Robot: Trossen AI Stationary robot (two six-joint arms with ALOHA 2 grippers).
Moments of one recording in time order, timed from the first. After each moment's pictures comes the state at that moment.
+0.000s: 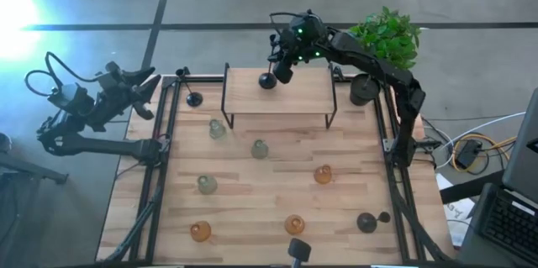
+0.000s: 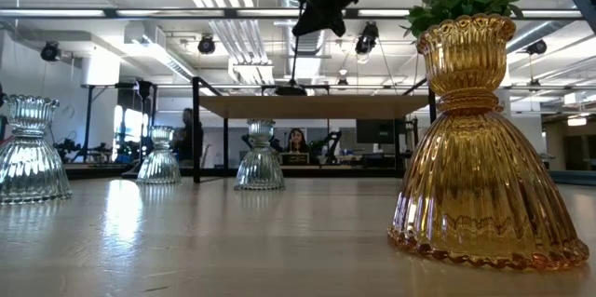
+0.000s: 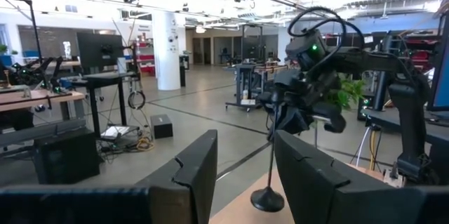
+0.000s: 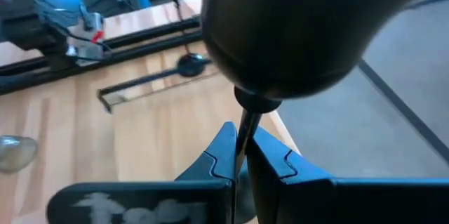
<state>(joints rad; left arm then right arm) 0.00 0.41 0.96 -0.42 -0.68 0.12 -0.52 1.91 2.02 -0.71 -0.20 -0.06</state>
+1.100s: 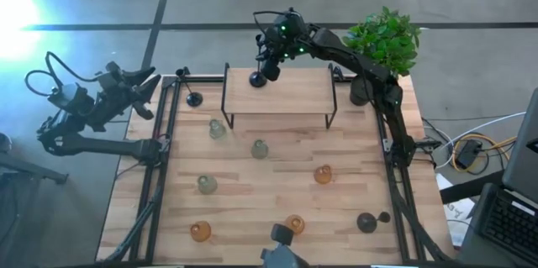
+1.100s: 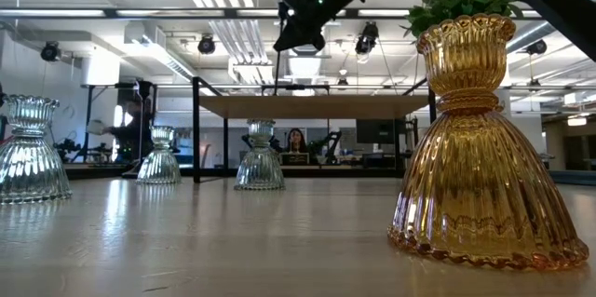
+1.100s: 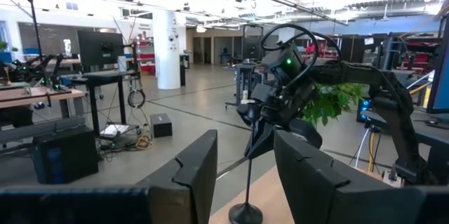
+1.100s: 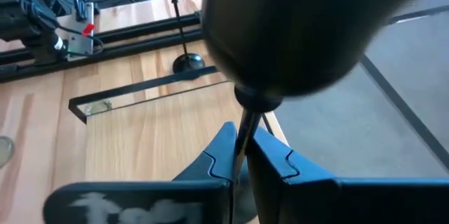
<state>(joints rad) 0.00 0.41 0.96 -0.42 -0.68 0.11 -0.55 2.13 2.27 -0.77 -0.25 -0.13</state>
